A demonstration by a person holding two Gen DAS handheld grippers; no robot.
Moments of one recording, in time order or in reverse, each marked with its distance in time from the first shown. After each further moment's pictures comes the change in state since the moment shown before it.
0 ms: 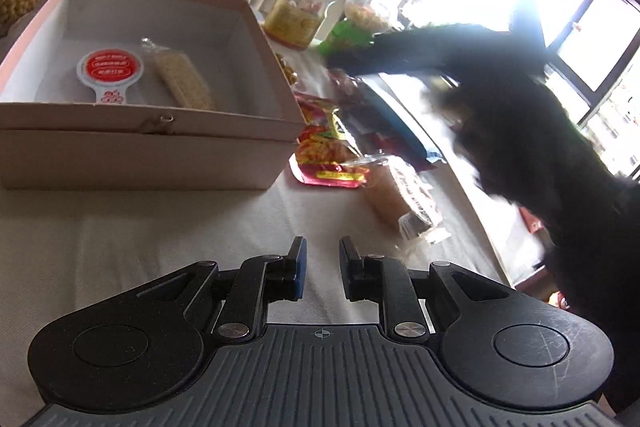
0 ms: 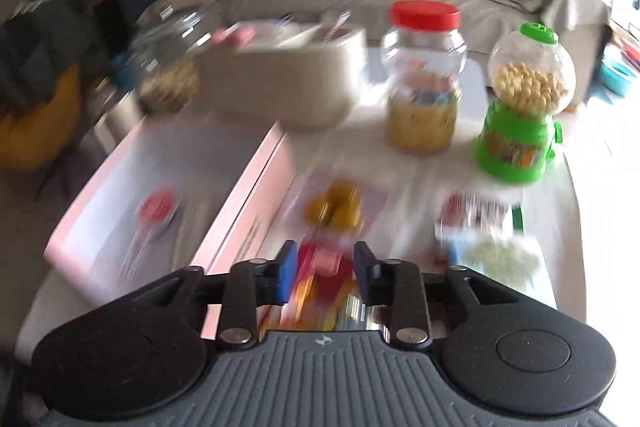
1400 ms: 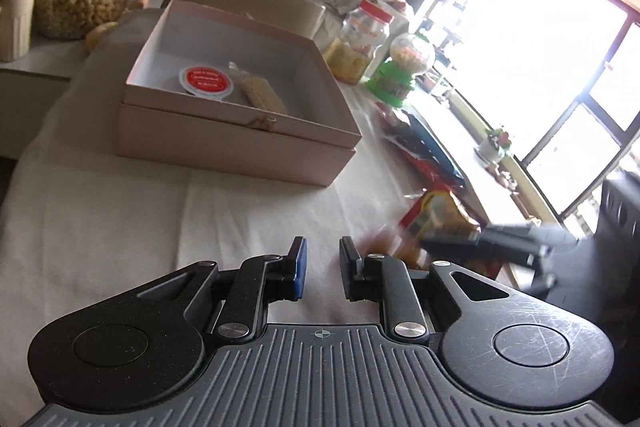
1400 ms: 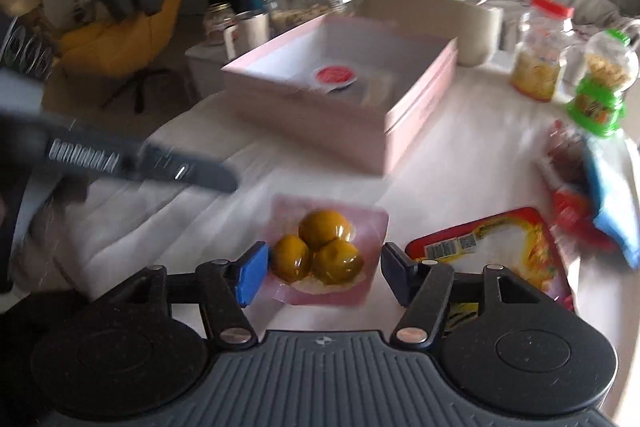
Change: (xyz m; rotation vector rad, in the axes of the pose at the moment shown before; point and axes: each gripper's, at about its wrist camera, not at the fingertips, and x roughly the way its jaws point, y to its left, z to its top) left arm -0.058 0.012 -0.027 -0.072 -0.117 0.122; right arm -0.102 0.105 -0.168 -0.308 0.036 0.178
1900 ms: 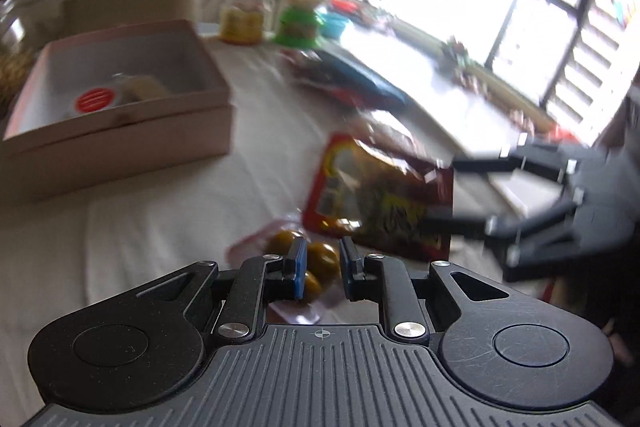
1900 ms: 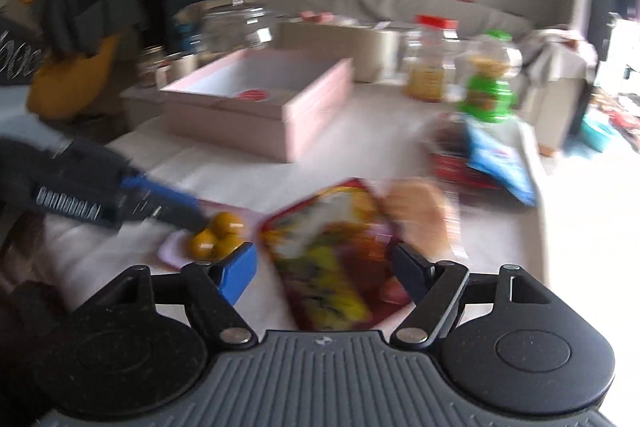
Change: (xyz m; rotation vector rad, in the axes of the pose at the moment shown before) left arm 0.032 -0.078 -0.030 0.394 0.125 -0.030; right arm -0.065 -0.020 -0.062 0.104 -0.159 -0.276
